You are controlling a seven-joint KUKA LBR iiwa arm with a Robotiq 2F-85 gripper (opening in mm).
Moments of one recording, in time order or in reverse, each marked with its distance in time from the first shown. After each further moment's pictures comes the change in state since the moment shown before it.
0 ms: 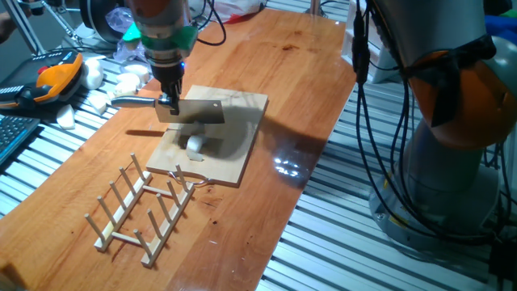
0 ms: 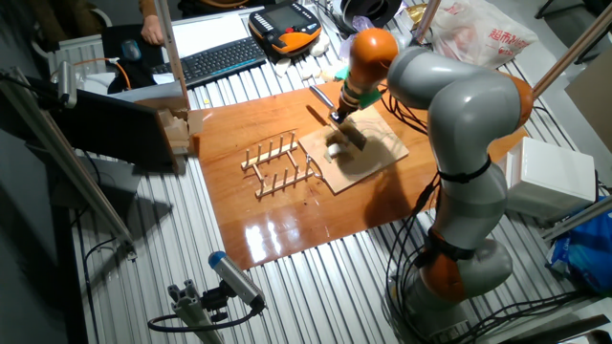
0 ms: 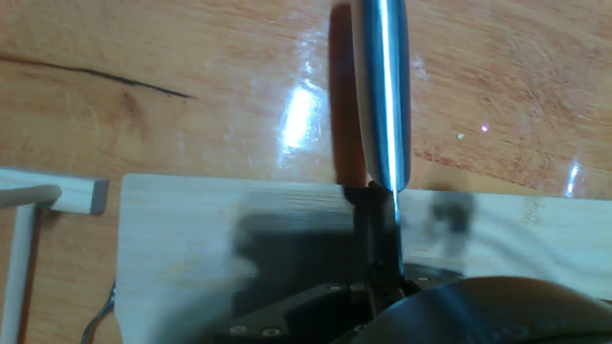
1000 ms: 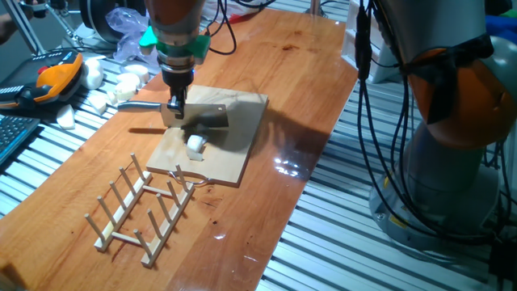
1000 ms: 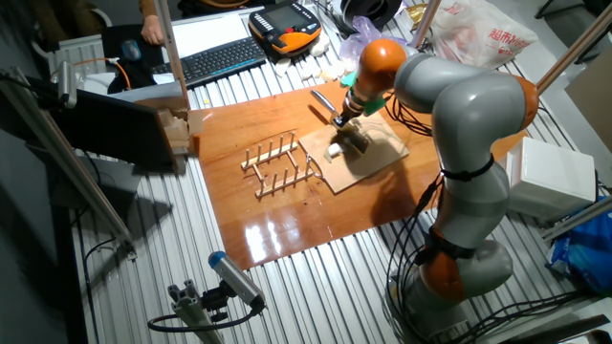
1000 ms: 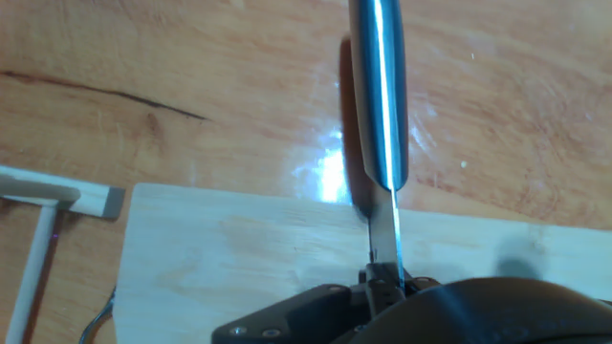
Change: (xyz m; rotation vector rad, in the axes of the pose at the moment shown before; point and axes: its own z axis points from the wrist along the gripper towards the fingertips) arm 0.009 -0.006 0.017 -0.031 -0.021 0.007
